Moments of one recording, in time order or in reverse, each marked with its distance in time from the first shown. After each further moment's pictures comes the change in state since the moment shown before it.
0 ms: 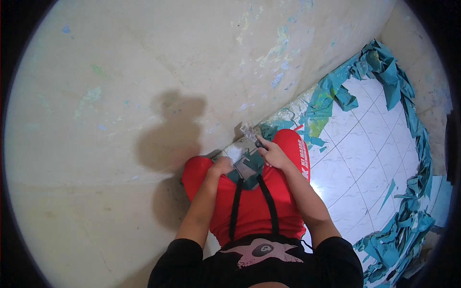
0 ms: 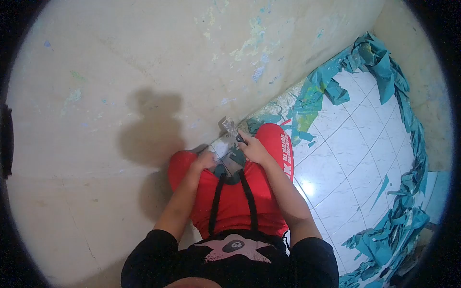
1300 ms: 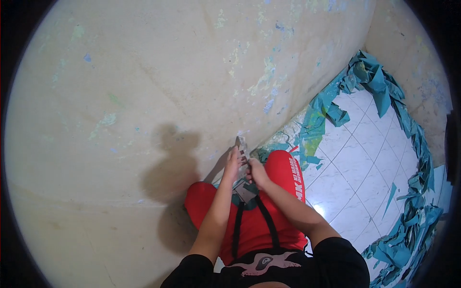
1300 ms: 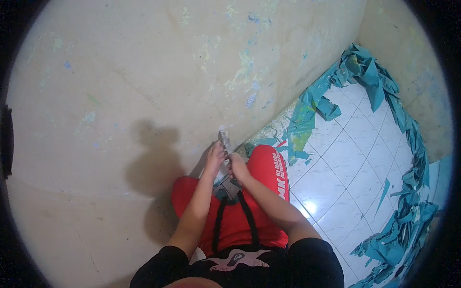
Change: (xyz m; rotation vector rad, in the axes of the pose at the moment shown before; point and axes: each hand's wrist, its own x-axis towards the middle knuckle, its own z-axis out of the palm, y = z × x) left_hand 0.018 0.112 -0.085 -1.541 0.515 0.178; right_hand 0.029 -0.014 0.052 0.597 0.189 0.164
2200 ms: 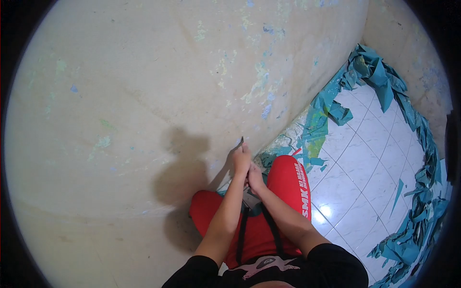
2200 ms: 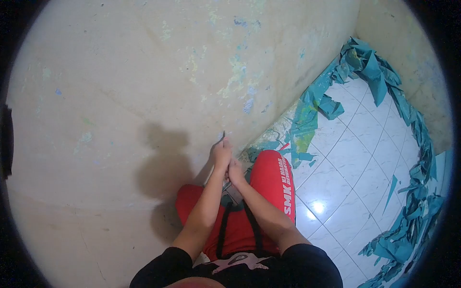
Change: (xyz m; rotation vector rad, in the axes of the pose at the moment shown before) left_hand 0.050 0.012 0.048 0.953 0.301 0.198; right_hand 0.019 0.006 0.017 0.291 0.077 -0.151
